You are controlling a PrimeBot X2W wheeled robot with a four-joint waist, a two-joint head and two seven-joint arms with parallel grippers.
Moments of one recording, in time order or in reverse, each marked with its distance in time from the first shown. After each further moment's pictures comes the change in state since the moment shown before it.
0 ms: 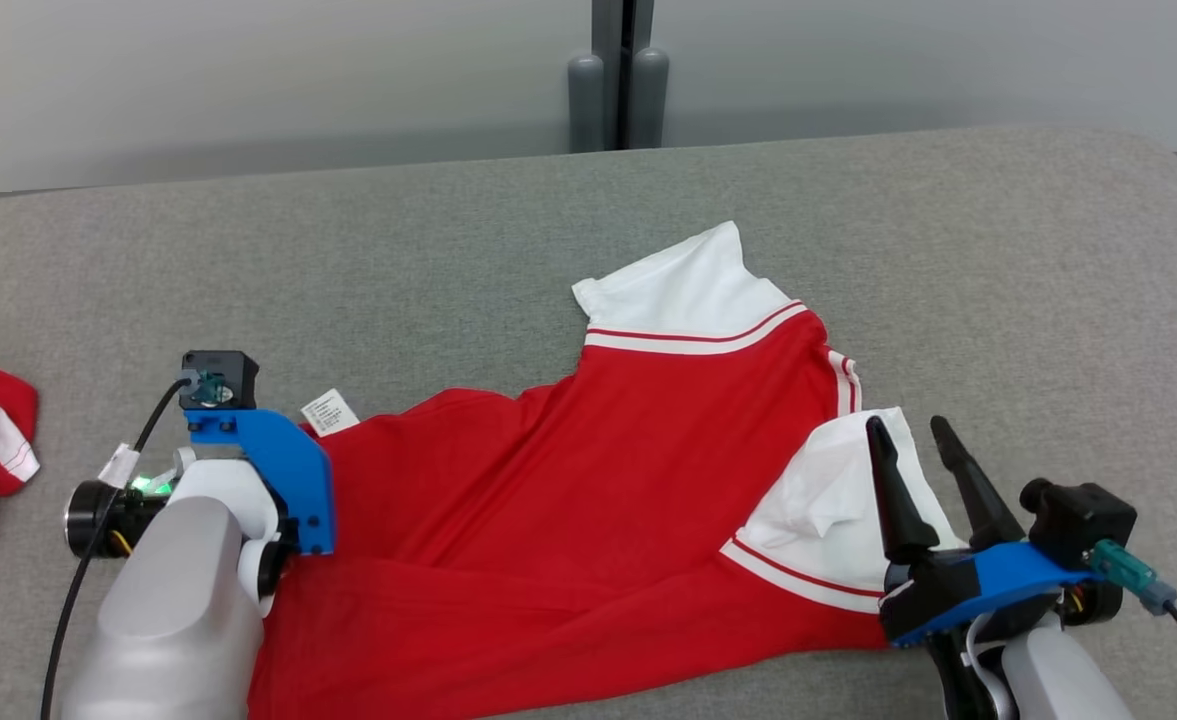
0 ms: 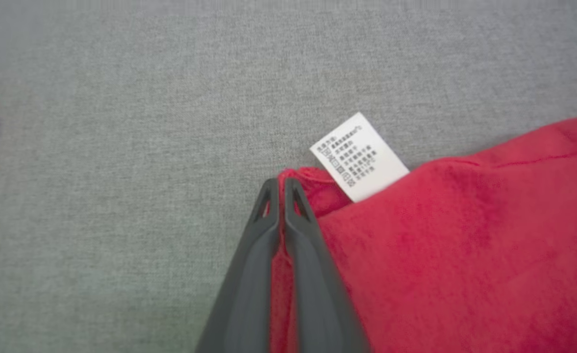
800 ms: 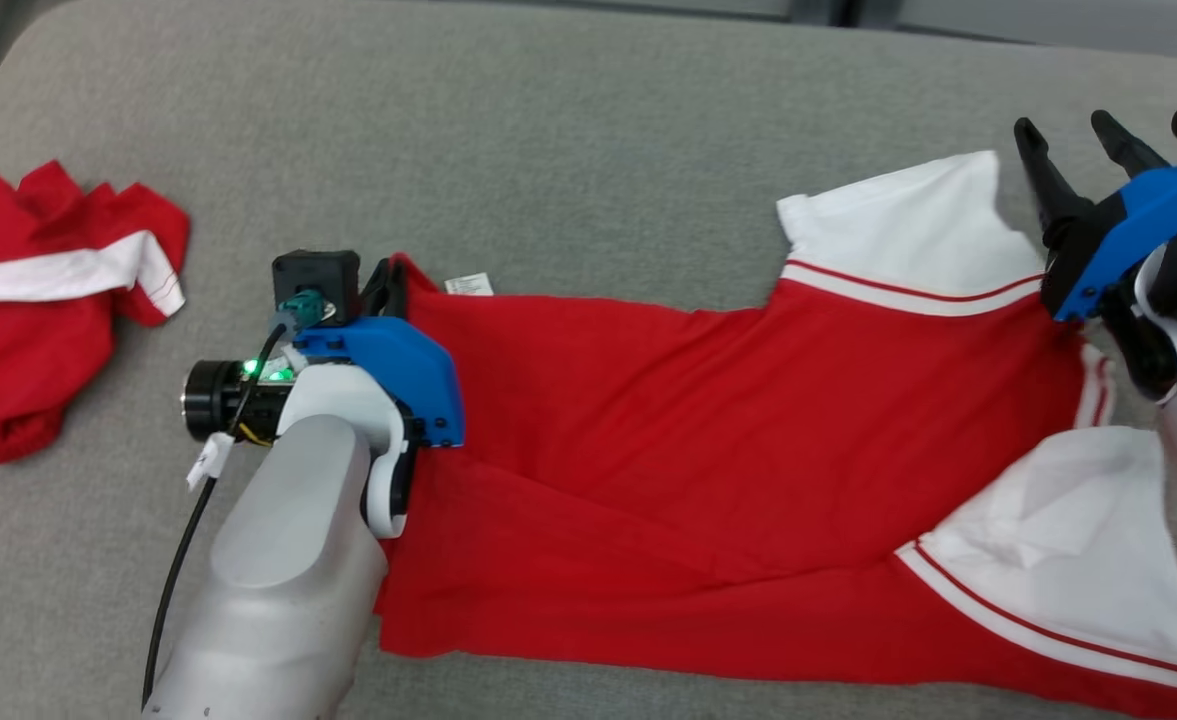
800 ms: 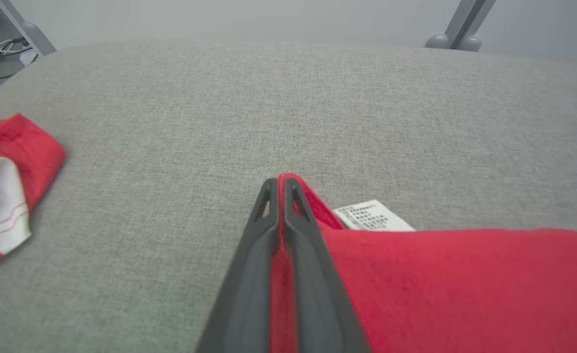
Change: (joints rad) left arm -0.045 -0.128 -0.087 -0.206 -0.062 0.129 -0.256; right arm -0.675 -0.304 0.184 0.445 0.098 0.000 0.240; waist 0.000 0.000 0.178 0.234
